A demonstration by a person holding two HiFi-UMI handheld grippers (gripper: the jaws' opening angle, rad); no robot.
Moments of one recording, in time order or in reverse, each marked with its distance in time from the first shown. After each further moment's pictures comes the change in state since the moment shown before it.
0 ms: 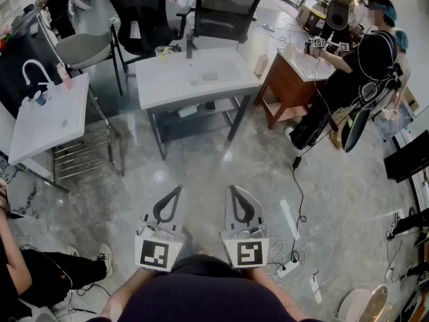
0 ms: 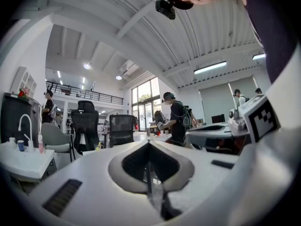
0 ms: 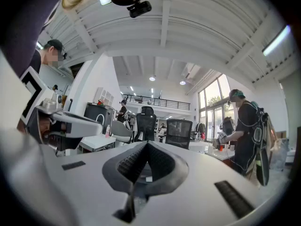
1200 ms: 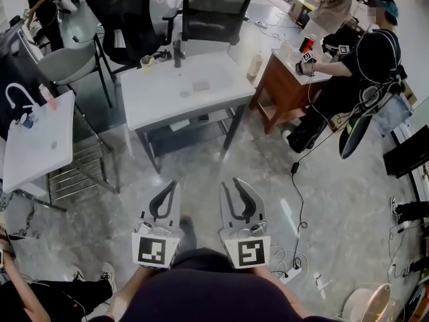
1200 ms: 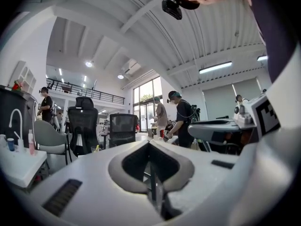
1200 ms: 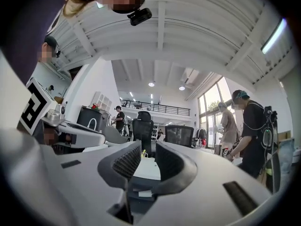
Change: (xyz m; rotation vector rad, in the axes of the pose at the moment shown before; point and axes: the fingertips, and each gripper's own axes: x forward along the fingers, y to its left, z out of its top) left arm 0.116 0.048 0.015 -0.048 -0.025 0.025; right arm 0.100 -0.060 0.028 -0.019 -0.129 0.012
